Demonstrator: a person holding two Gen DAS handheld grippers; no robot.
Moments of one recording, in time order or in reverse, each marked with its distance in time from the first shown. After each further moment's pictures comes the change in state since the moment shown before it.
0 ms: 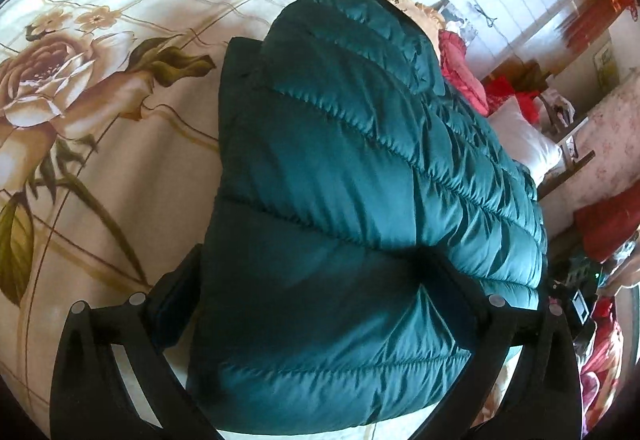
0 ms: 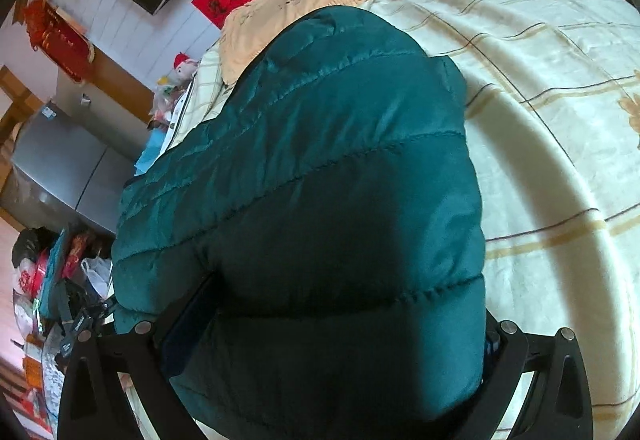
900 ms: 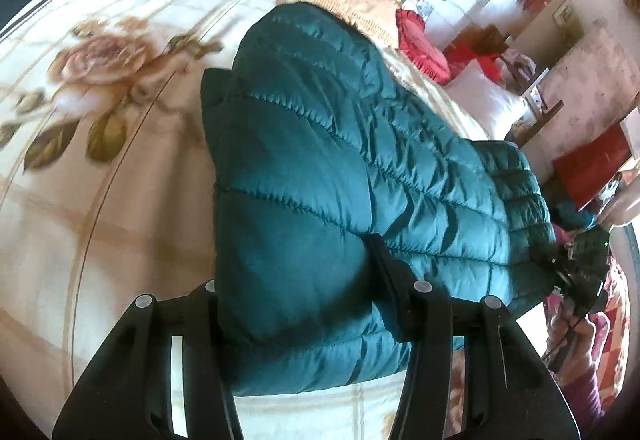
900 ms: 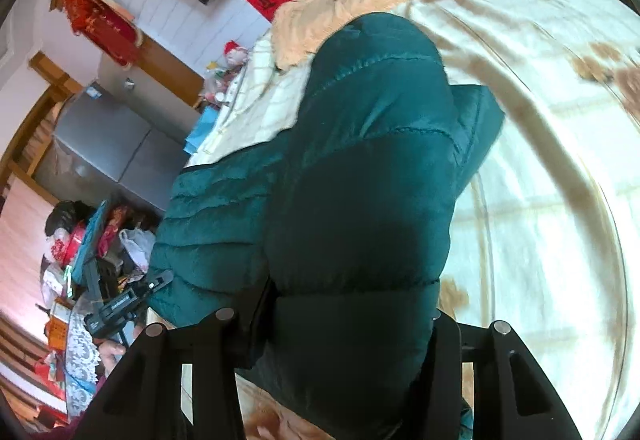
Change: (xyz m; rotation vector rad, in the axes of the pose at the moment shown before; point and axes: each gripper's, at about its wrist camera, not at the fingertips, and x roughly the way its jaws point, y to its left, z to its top) left arm -0.112 -0.004 -0.094 0.133 0.021 -0.044; right arm -0.116 0.038 -0.116 -0.040 0.015 0.100
